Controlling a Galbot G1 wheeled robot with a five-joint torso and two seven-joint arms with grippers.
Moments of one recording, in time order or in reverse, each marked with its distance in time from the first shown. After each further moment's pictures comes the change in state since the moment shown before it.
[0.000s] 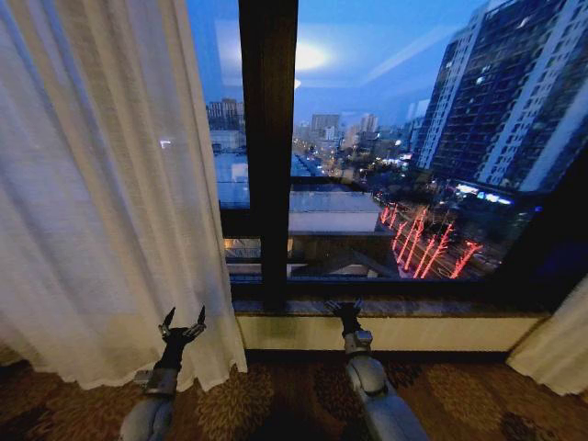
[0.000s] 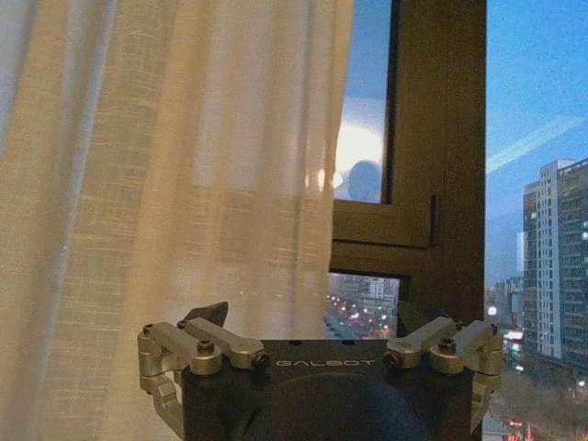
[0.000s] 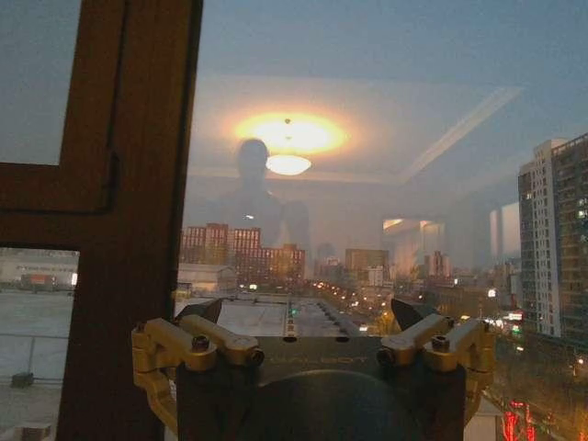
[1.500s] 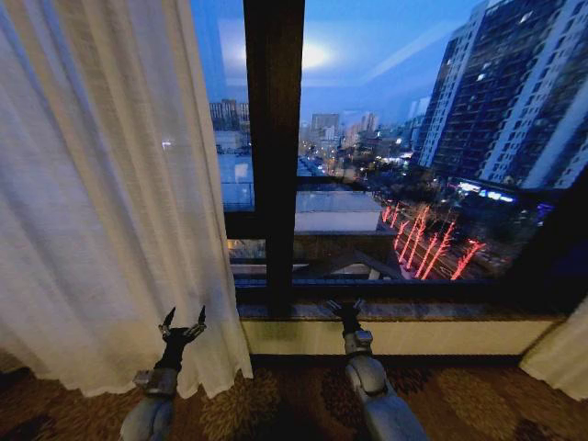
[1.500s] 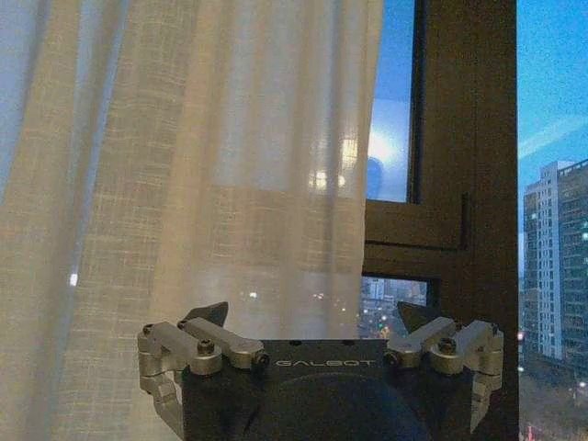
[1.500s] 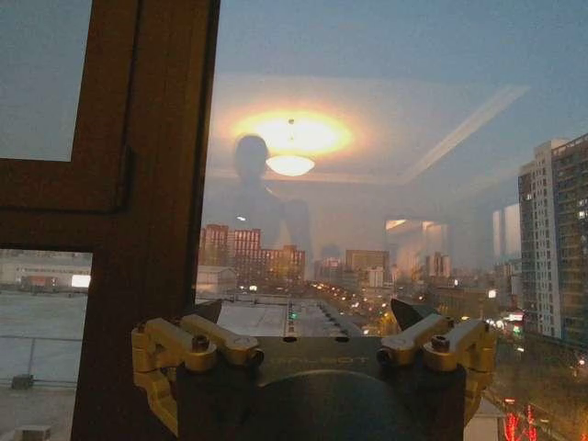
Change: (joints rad) left arm 0.000 0.000 0.000 0.000 0.000 0.000 0.000; right arm 0.000 0.000 0.000 0.000 0.000 0.000 0.000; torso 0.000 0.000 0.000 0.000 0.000
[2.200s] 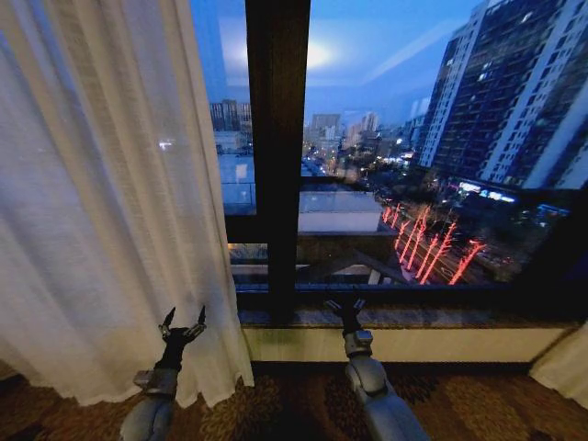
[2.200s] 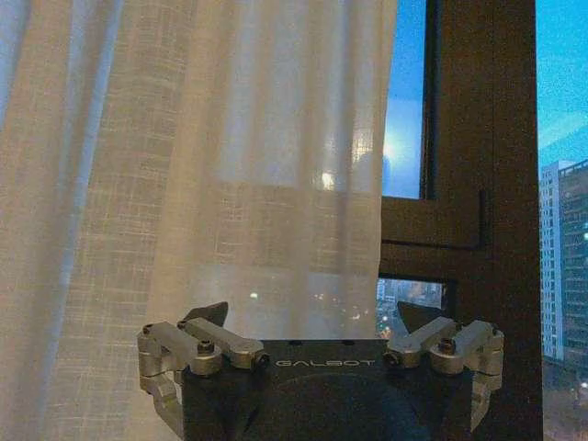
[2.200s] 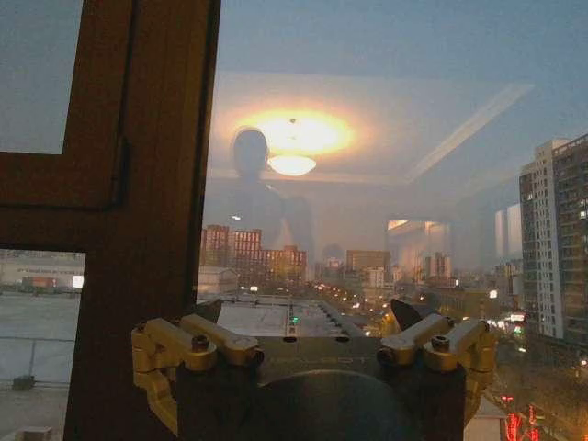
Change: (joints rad) left arm 0.000 0.000 0.000 0.000 0.000 0.000 0.000; right arm 0.000 0.000 0.000 0.000 0.000 0.000 0.000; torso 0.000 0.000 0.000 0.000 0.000
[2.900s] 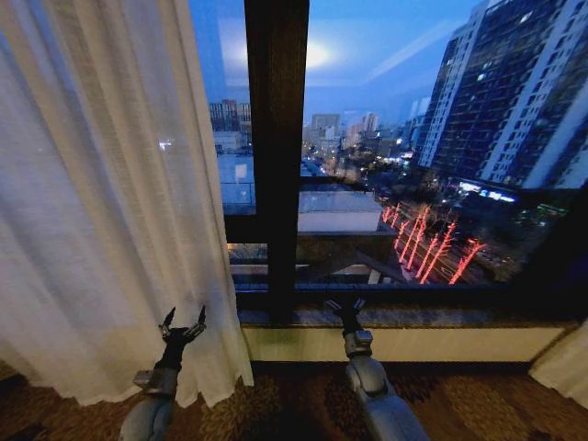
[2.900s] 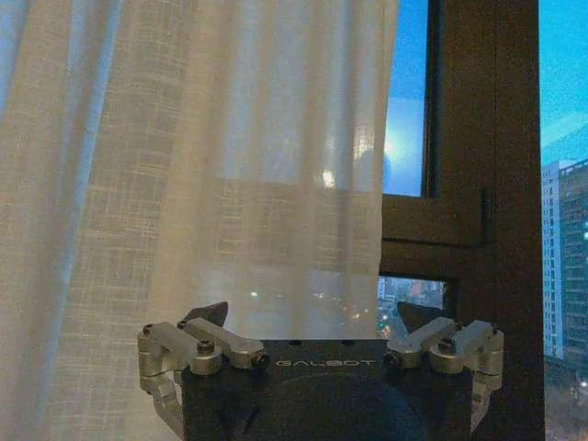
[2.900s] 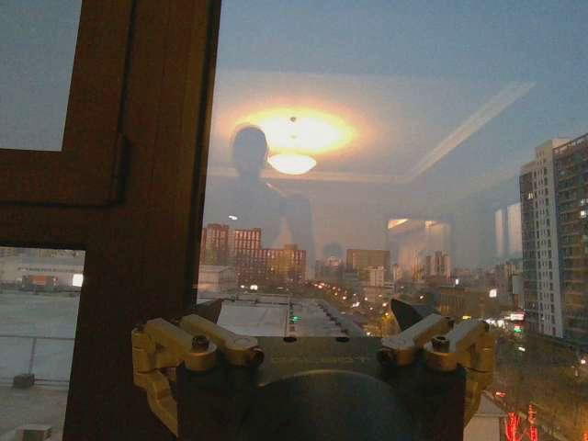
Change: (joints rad) left arm 0.000 0.000 0.000 0.000 0.000 0.000 0.000; right arm 0.000 0.000 0.000 0.000 0.000 0.000 0.000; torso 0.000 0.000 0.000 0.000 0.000
